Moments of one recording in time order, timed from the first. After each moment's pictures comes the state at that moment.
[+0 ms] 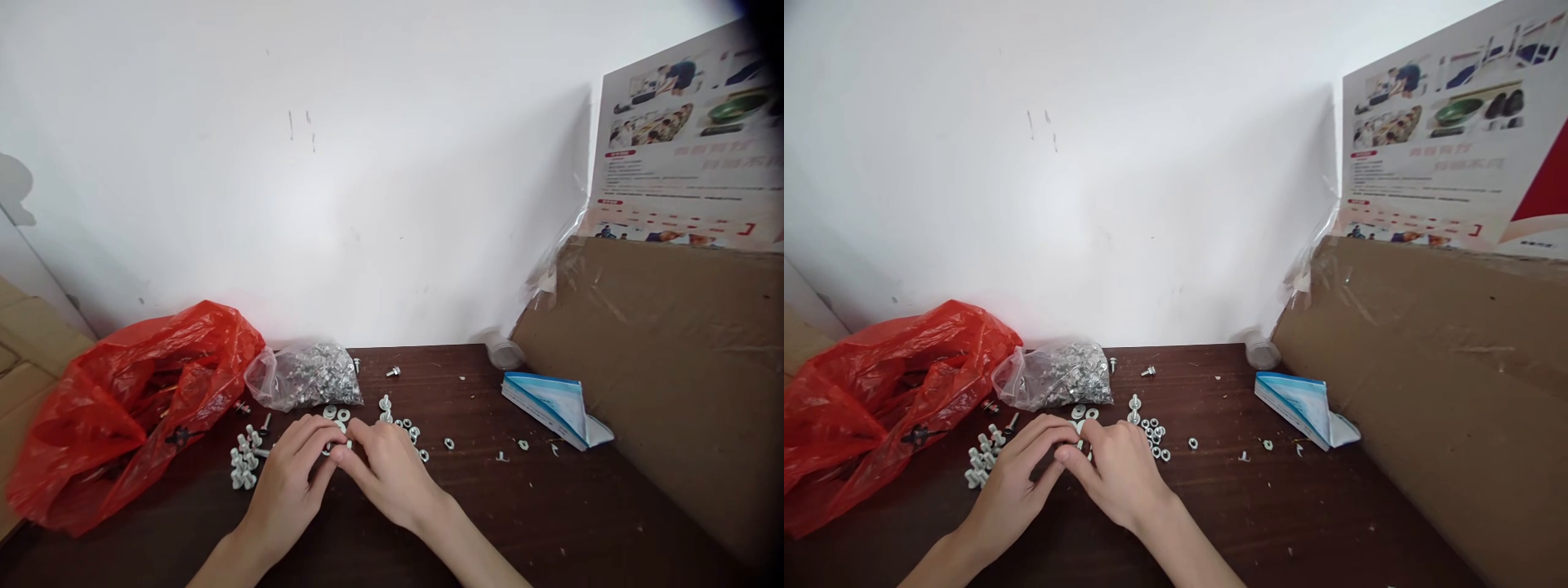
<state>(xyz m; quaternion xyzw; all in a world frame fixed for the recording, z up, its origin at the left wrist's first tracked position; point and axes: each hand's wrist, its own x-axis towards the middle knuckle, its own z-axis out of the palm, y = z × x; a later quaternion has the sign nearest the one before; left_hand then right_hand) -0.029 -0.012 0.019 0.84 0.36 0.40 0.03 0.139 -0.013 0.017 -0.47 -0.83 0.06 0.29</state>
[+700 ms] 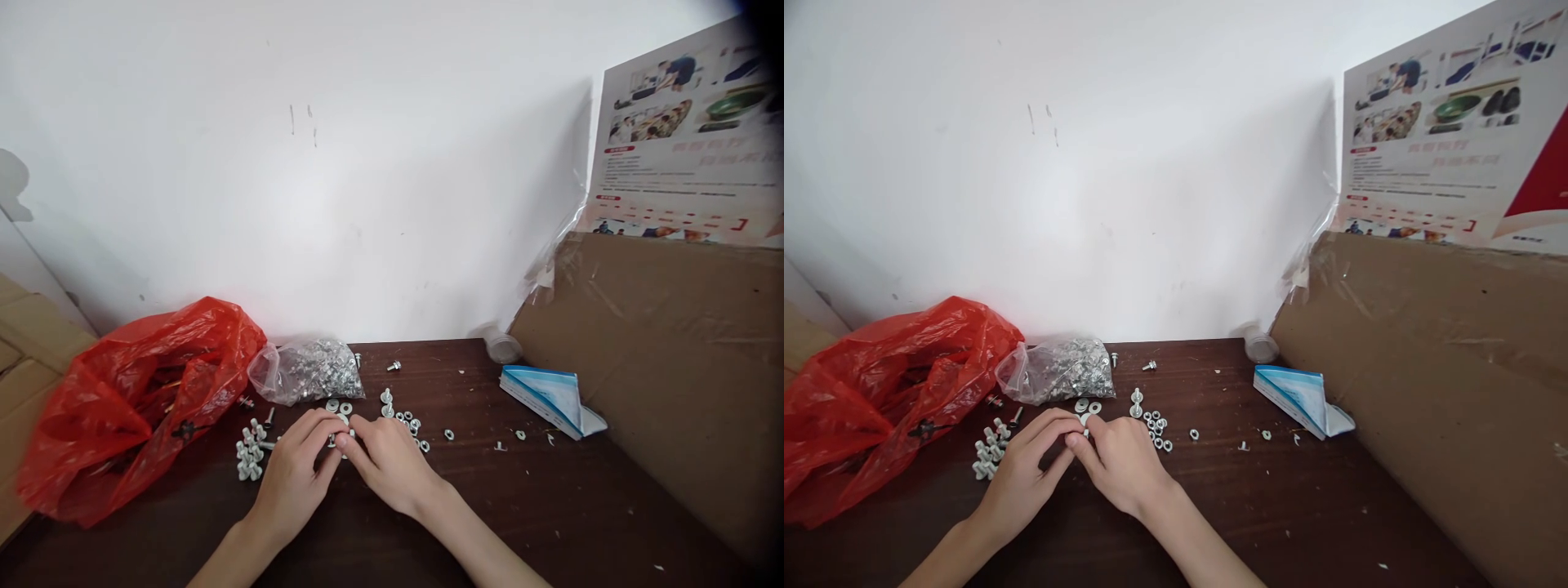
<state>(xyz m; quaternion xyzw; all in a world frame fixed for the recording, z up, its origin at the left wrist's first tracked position) -0.030 -0.010 0.010 0.84 0.37 0.40 0.05 0.138 -0.014 0.018 -0.49 -0.83 0.08 0.25</state>
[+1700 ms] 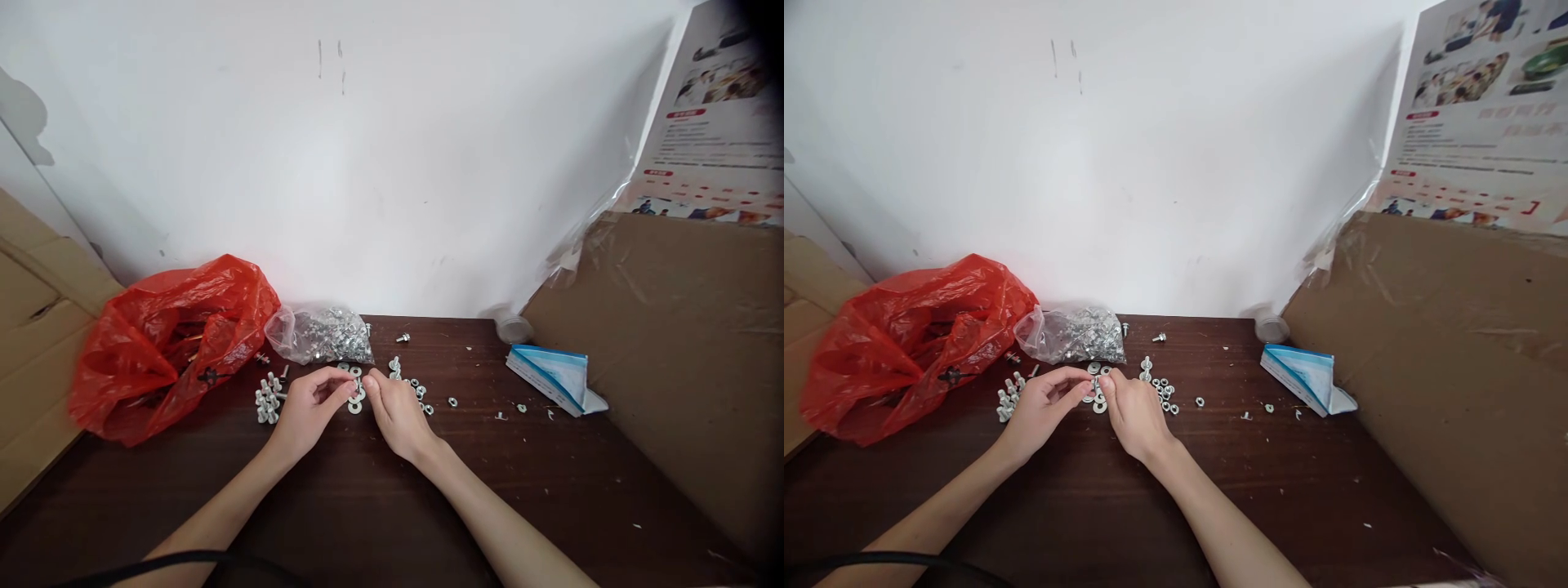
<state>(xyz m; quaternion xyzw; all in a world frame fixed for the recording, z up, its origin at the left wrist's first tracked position) -0.025 -0.007 0.010 0.64 0.43 0.47 0.44 0.139 -0.010 0.001 -0.51 -0.78 0.17 0.32</state>
